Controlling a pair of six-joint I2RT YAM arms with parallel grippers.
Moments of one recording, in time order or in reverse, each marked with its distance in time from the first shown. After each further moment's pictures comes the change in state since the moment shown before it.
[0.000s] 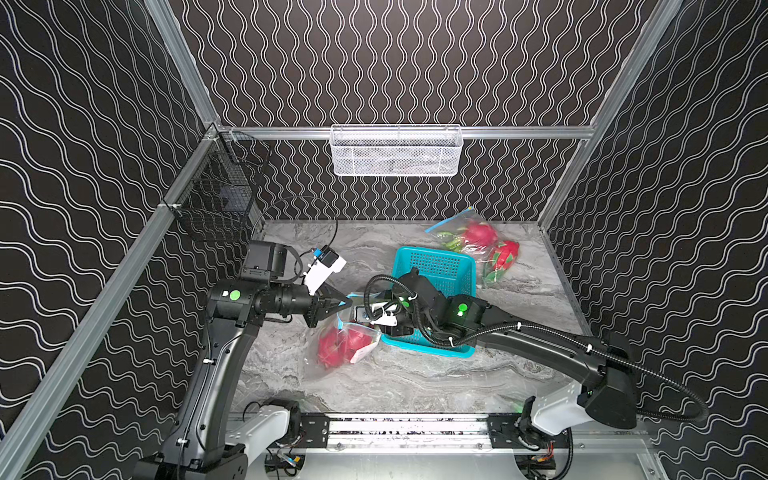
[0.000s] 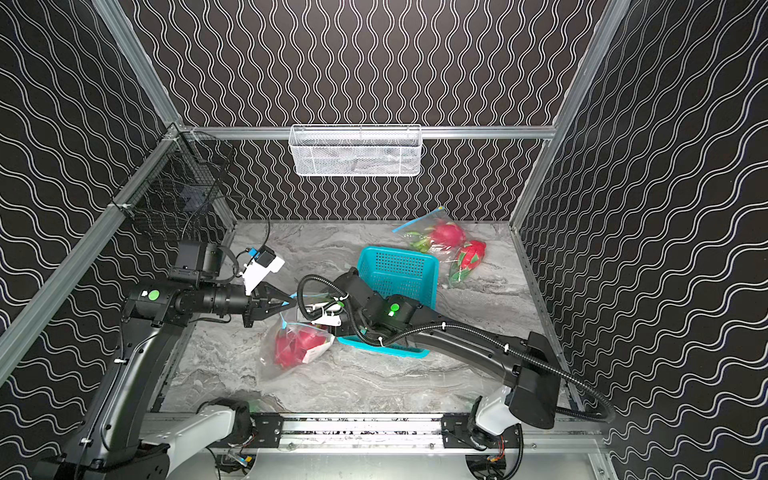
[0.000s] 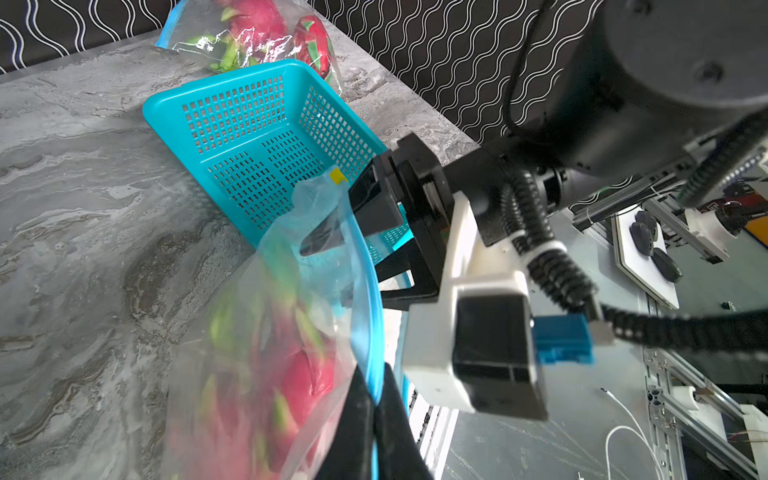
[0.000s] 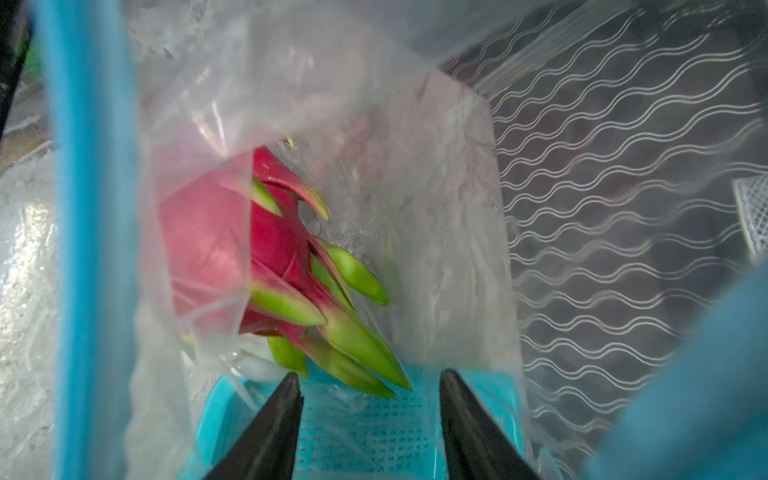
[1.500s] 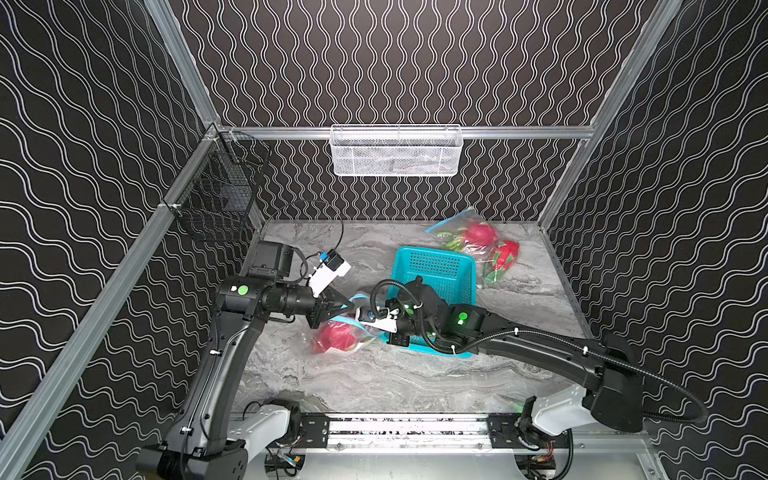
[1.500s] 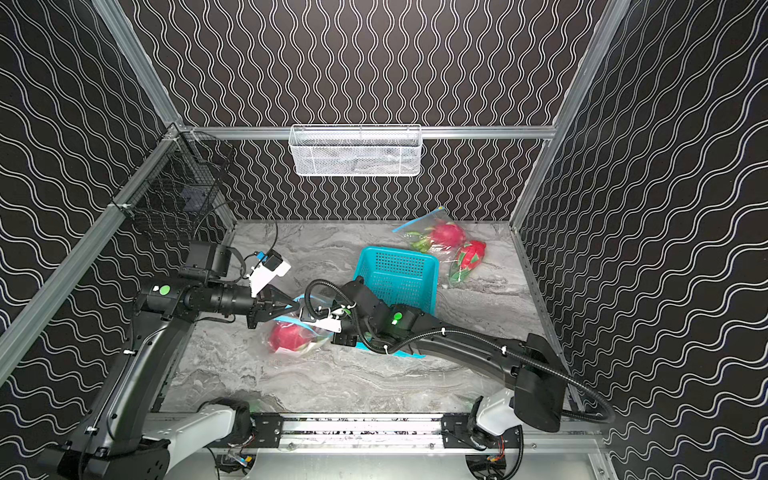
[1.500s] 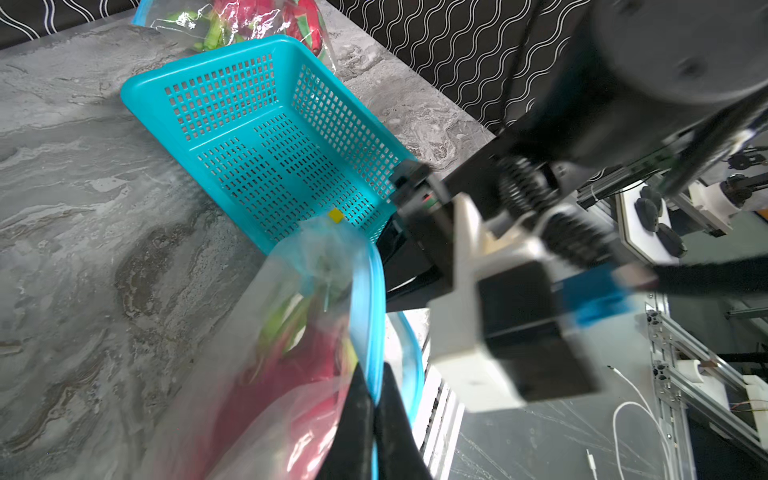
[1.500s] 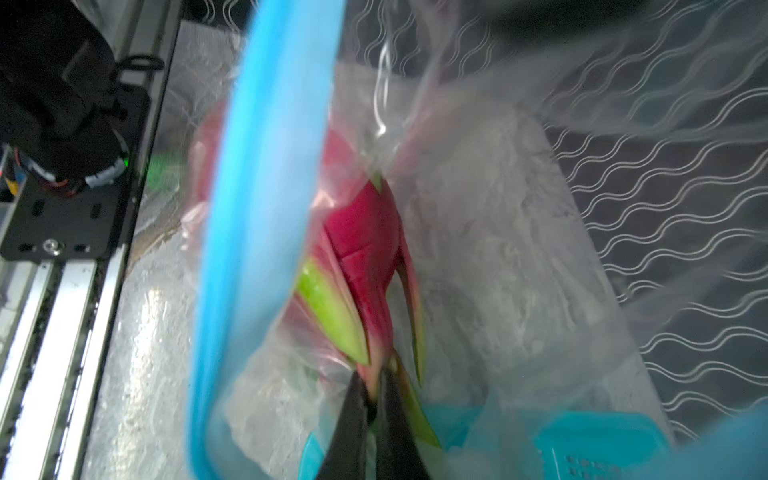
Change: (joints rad) left arm -0.020 0.027 -0.043 0.005 -0.019 0.069; right arm -0.012 -0.057 -0.148 0.185 -0.171 0.254
